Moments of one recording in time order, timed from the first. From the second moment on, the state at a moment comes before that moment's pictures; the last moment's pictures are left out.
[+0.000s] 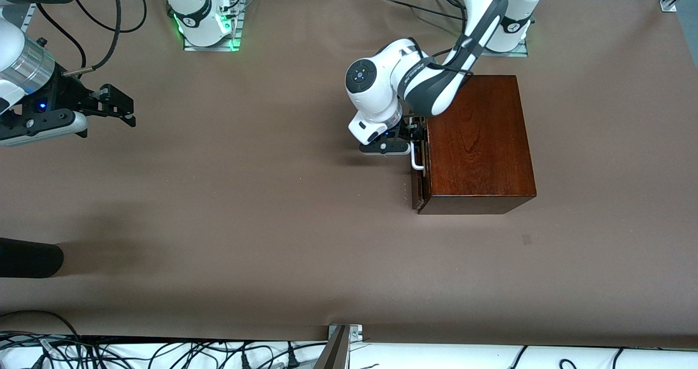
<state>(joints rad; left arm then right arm) -0.61 0.54 -0.18 -1.71 0.32 1.97 -0.89 0.18 0.07 -0.06 -1.55 0.02 1.67 -0.13</state>
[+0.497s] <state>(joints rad) -0.66 0.55 -0.17 -1.70 0.35 2.06 -0.97 0.18 0.07 -0.06 -1.55 0.02 1.67 -0.13</state>
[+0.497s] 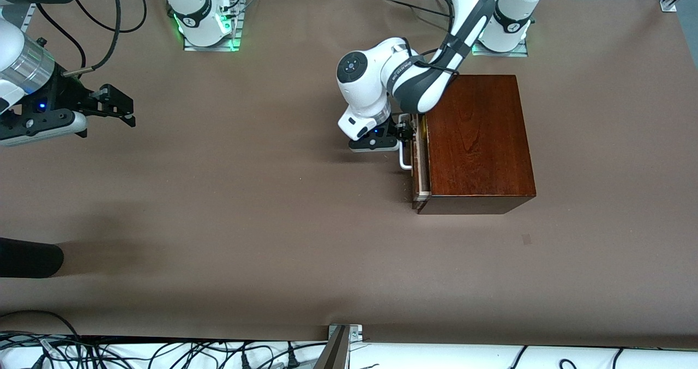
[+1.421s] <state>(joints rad) -0.74 0.61 -0.18 -1.53 0.35 2.00 -1.00 0.18 0.07 -0.06 -1.55 0.02 1.66 -0.13</state>
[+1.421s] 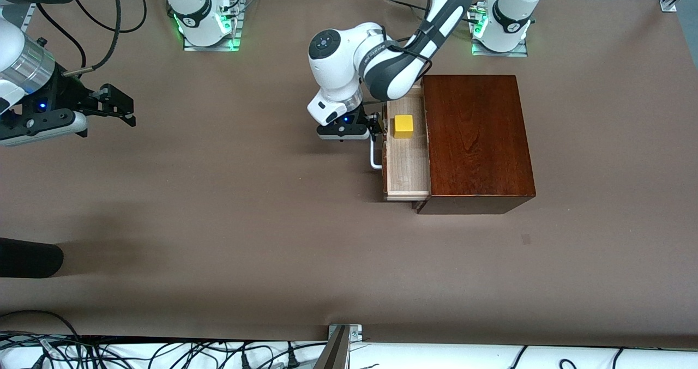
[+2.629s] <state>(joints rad) -0.18 0.29 -0.17 -1.31 0.05 1.45 -0.37 0.58 0.14 0.04 -1.55 0.08 1.77 -0.25</state>
